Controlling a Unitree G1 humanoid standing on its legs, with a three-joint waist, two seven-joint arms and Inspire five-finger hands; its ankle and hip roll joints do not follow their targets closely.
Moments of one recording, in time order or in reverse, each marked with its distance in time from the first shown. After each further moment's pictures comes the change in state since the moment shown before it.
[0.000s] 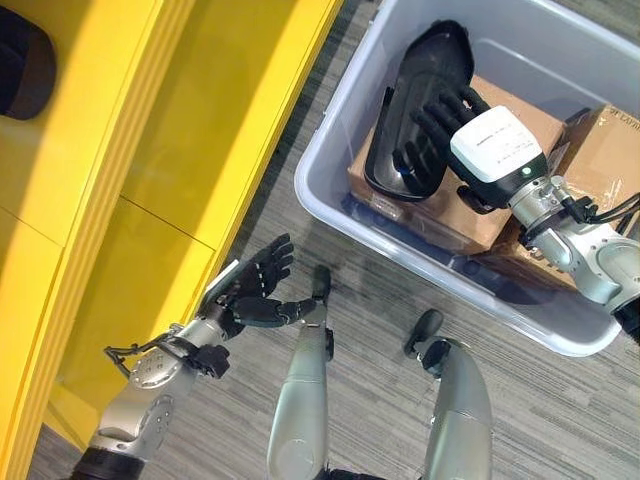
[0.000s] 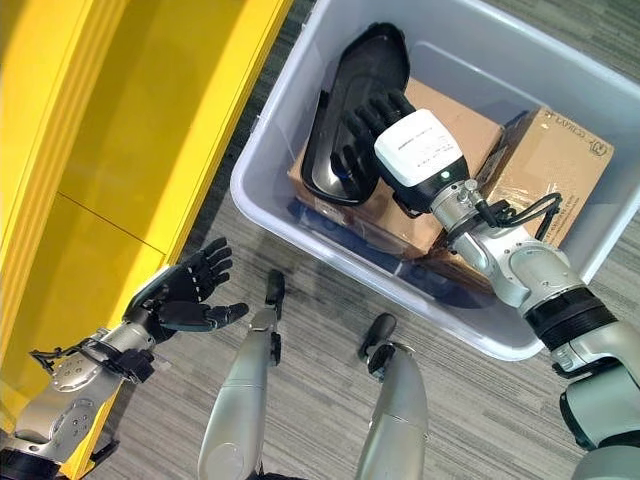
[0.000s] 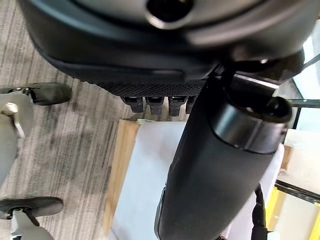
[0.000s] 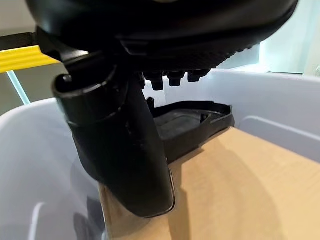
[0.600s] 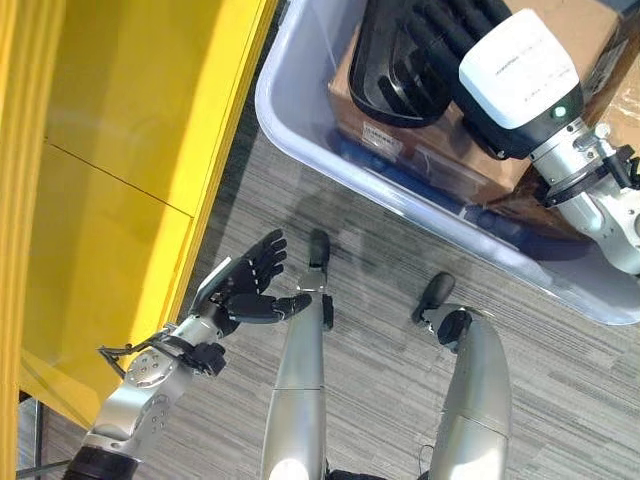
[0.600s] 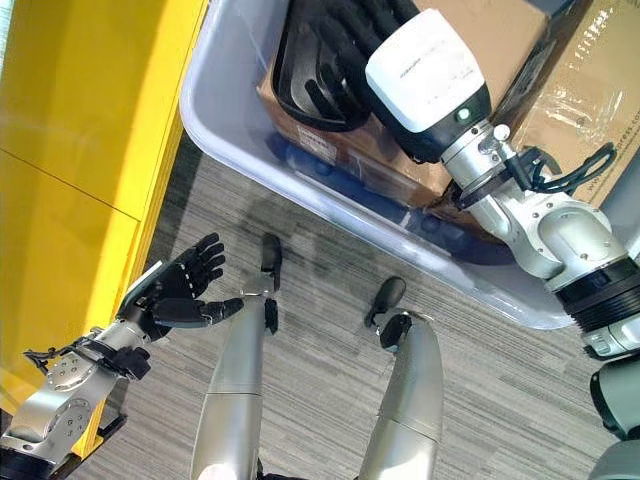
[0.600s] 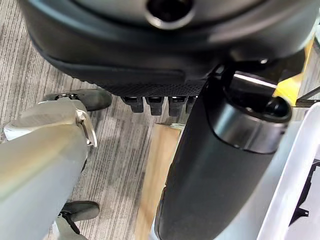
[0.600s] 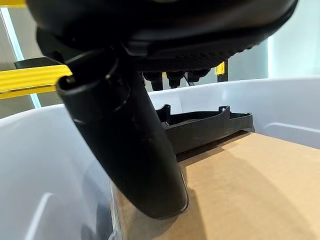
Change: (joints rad) left arm 0.006 0.045 -0.014 0.006 -0.041 -0.057 0.047; right arm -0.135 -0.129 -0.001 -0.178 0.019 0.008 -0.106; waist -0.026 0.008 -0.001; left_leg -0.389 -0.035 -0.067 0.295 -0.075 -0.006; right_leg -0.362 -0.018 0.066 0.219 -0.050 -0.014
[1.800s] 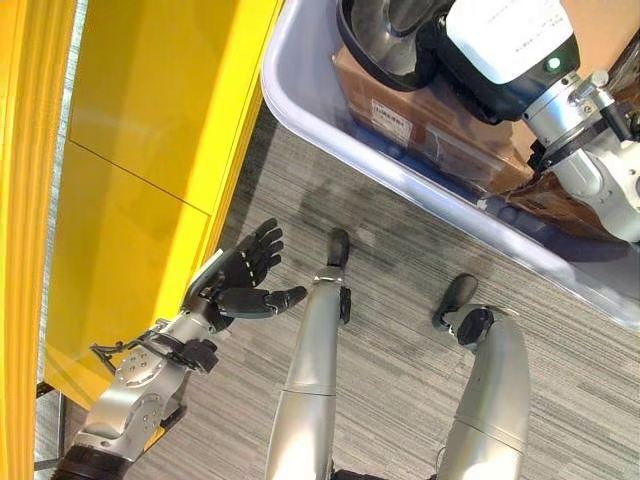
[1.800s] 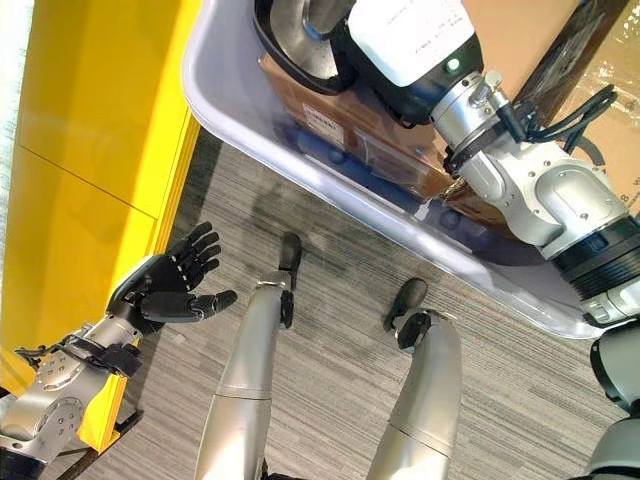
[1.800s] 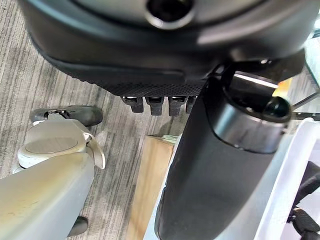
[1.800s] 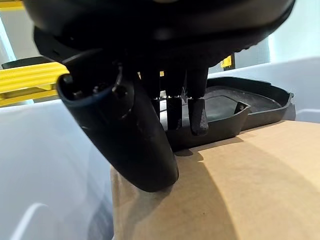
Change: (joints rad) left arm 0.000 0.035 0.001 0.007 -0.075 -0.065 -0.031; right arm -0.224 0.051 0.179 0.127 0.144 0.030 0.098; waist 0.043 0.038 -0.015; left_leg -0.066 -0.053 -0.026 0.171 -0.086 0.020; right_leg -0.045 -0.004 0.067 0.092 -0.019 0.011
